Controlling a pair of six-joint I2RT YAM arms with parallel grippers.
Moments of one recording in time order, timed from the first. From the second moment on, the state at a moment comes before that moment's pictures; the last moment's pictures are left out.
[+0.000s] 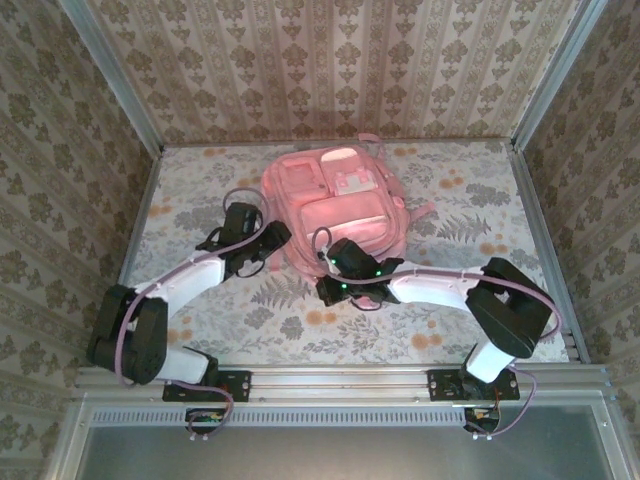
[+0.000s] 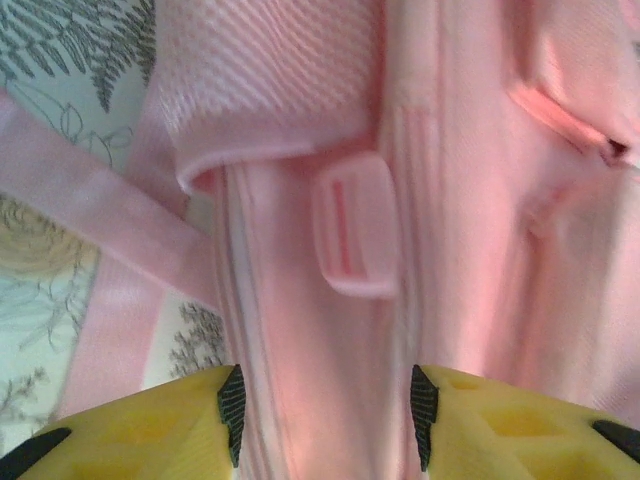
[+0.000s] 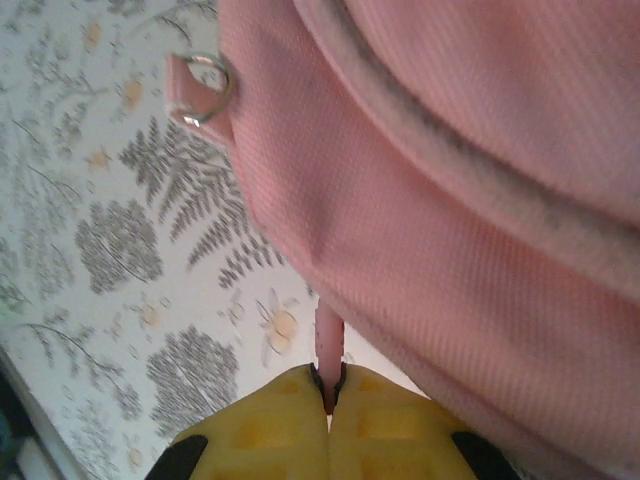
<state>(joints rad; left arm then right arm) -0.43 1.36 0.73 -0.11 0.21 -0.91 0.87 1.64 0.90 -0.12 -0.18 0.55</state>
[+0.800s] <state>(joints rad) -0.59 1.19 0.58 -0.02 0.19 -1.09 0.87 1.71 0.92 -0.04 -0.25 0.59</state>
